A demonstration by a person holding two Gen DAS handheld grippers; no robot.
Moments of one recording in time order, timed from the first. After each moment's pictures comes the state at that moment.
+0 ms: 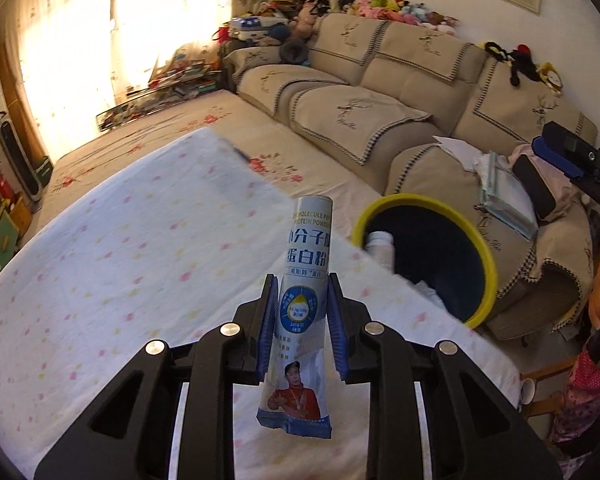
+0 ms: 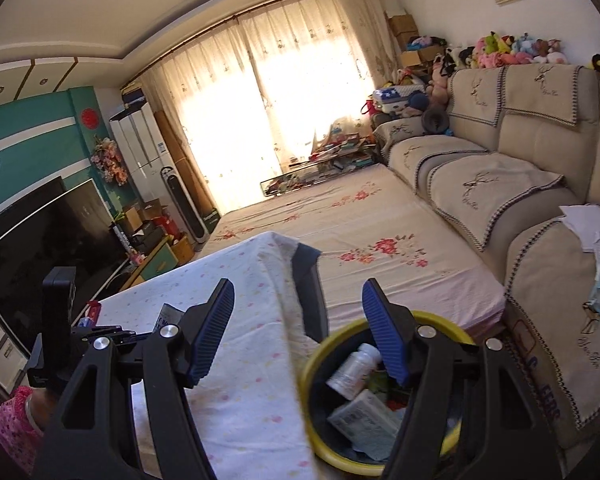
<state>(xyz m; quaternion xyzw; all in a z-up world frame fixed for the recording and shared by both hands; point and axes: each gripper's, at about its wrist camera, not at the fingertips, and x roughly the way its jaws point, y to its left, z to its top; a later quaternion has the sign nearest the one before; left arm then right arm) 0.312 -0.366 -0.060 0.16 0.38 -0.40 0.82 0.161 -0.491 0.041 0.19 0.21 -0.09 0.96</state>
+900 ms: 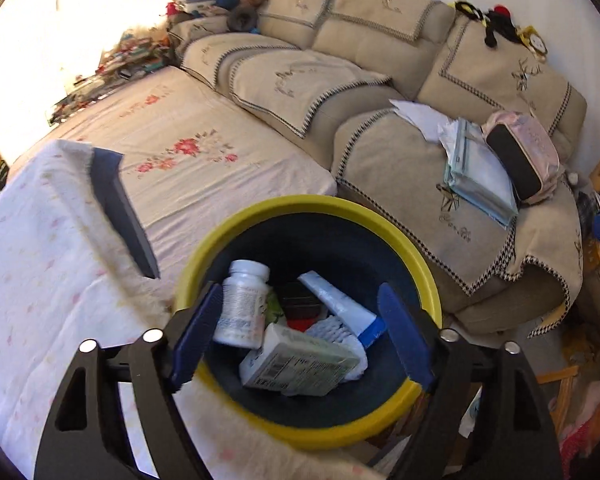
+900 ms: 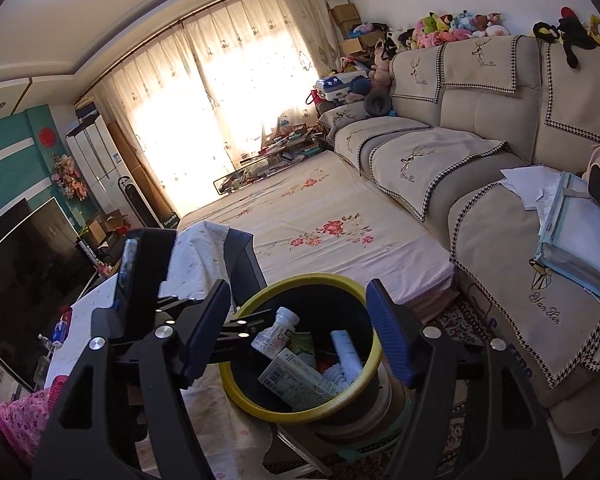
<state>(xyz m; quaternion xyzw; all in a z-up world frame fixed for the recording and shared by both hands) 0.283 -0.548 -0.109 0.17 0.42 -0.42 0.78 0.083 -0.546 0.008 0.23 0.23 -0.15 0.93</state>
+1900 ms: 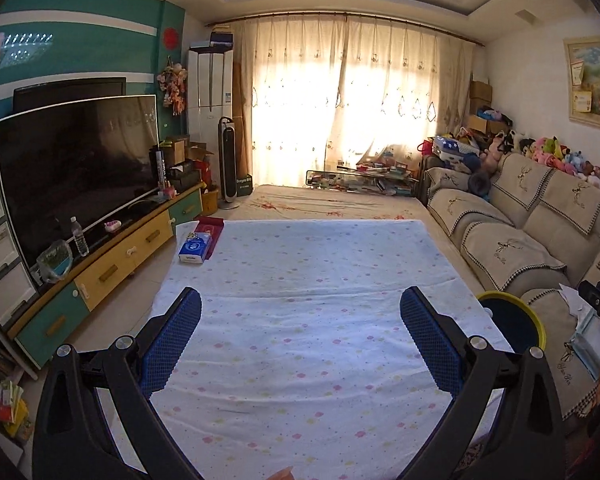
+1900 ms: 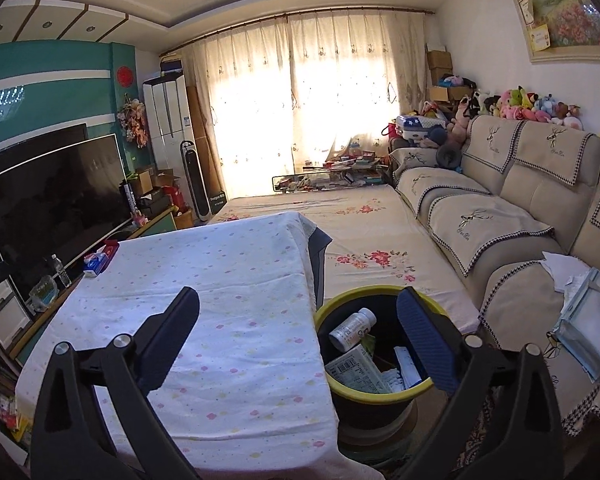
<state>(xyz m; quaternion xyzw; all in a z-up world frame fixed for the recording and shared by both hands) 0.099 -0.115 0.022 0.00 0.22 -0.04 0.97 0.062 -0.390 0.053 0.08 0.21 -0.06 0.97</state>
